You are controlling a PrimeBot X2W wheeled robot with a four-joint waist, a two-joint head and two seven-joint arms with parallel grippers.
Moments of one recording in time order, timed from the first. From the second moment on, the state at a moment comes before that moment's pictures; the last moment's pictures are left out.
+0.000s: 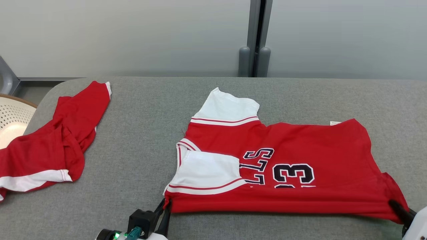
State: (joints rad) left arm -0.09 0.07 -0.38 0.53 -0.22 0.06 -0.22; right arm -0.08 -0.56 0.21 0.46 0.92 0.13 0.33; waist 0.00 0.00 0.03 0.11
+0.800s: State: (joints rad) left arm -0.17 0.05 -0.25 0.26 -0.26 0.10 -0.26; right arm -0.14 -0.42 0.13 0.31 0.65 0.13 -0.07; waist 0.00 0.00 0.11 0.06
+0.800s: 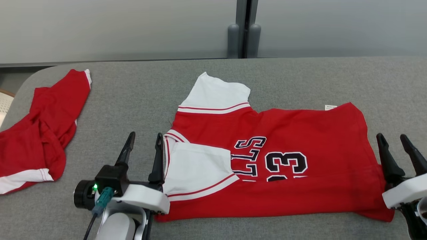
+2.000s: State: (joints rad) left arm -1.15 0.24 -0.40 0.95 -0.24 -0.13 0.22; right arm -0.66 -0.38 0.37 0.44 0.63 0.13 -0.20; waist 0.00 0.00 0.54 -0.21
